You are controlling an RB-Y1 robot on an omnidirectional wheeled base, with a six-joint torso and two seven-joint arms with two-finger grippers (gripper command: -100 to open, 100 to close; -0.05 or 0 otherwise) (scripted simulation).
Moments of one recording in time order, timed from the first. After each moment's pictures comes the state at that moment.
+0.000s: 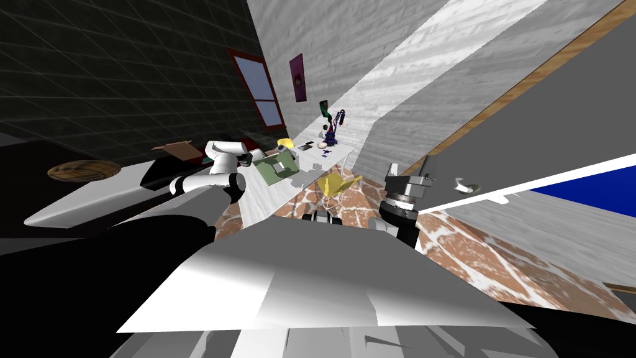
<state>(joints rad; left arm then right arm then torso) -0.84 0.88 0.34 -0.70 0.12 1.06 -0.37 0.54 0.00 -0.03 -2.37 0.01 -0.48 -0.09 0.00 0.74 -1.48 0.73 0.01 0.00</state>
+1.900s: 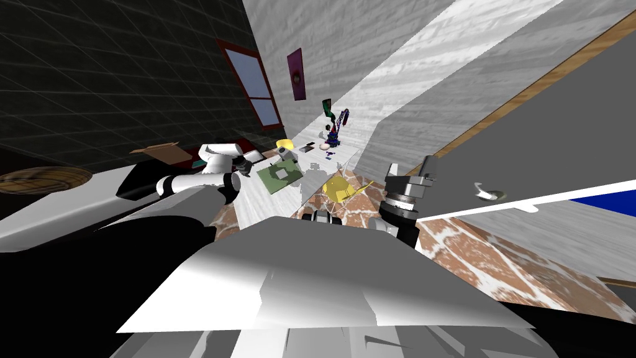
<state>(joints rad) -0.83 0.93 0.32 -0.61 0.24 1.28 -0.38 0.54 0.00 -0.03 -2.37 0.01 -0.48 -0.09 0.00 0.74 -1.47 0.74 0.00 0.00</state>
